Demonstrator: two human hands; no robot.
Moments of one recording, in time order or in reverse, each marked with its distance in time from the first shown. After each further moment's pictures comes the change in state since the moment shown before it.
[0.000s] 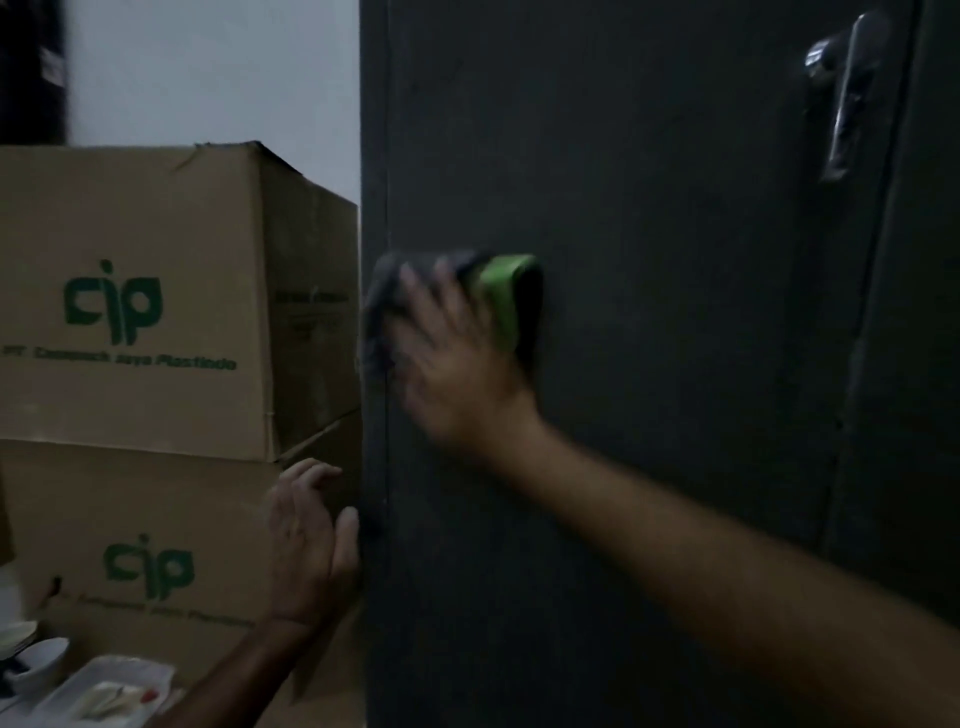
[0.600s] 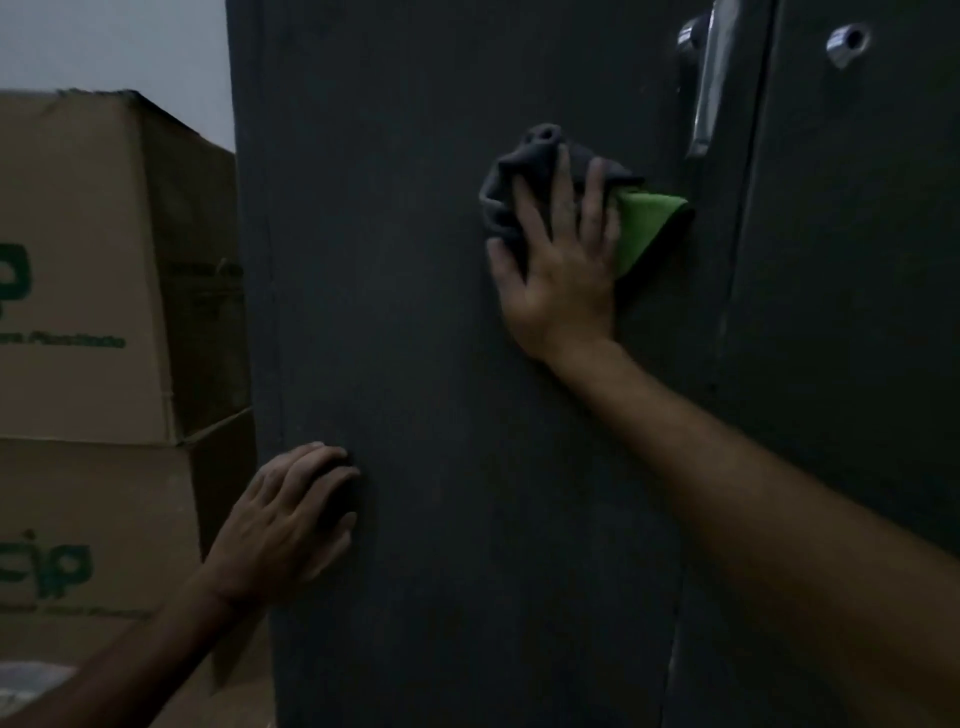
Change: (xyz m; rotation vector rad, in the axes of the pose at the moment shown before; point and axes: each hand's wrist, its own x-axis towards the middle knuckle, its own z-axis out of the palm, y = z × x) left_hand -0.004 0.014 0.035 0.375 -0.207 0.717; right_hand -0.048 0.138 -0.074 -0.117 0.124 0.482
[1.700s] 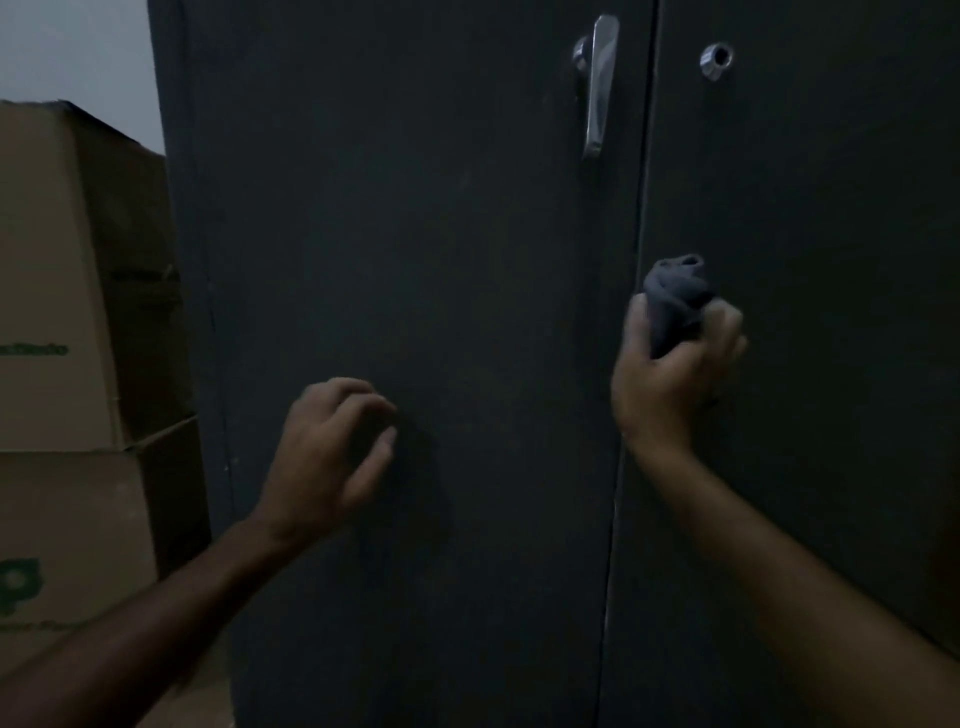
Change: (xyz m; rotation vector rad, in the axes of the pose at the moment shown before) left_hand 0.111 0.084 -0.042 -0.442 0.045 -0.216; right_hand -0.107 0.077 -0.110 0.191 0.312 0.698
